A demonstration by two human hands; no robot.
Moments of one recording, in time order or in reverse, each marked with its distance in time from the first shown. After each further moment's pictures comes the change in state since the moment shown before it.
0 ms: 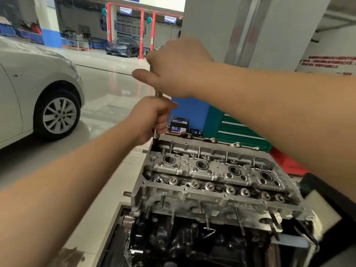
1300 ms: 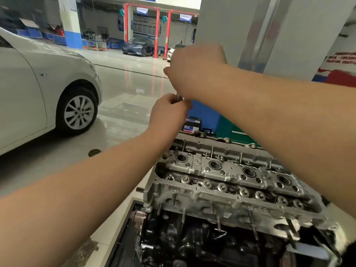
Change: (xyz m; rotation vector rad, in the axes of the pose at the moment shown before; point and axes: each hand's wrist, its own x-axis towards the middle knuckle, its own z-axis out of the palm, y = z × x) left_hand -0.012 -0.006 0.025 0.249 0.397 0.078; right_hand 0.003 -0.012 0.006 -0.147 -0.149 0.217
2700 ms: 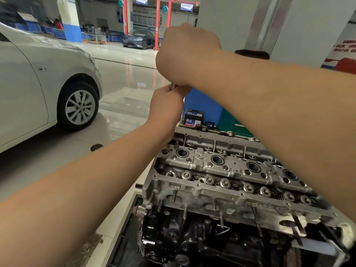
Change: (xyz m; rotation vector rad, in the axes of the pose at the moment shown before) left_hand 0.003 0.005 0.004 -0.151 0.031 -0.034; right_hand 0.008 -0.009 -0.007 0.398 -0.034 0.095
